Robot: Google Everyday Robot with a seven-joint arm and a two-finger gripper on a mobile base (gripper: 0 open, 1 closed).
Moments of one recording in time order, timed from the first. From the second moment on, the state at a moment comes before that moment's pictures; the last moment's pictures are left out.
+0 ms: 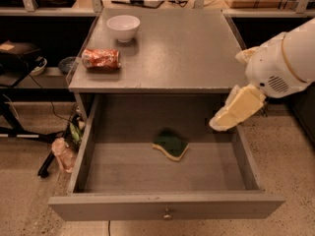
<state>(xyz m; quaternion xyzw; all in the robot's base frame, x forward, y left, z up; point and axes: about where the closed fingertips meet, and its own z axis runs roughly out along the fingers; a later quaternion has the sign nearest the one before) 0.479 -0.146 0.943 -0.52 0.78 0.06 0.33</state>
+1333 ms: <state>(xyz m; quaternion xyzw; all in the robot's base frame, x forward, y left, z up) 0.498 -0.072 0.842 -0.54 0.77 0.11 0.31</state>
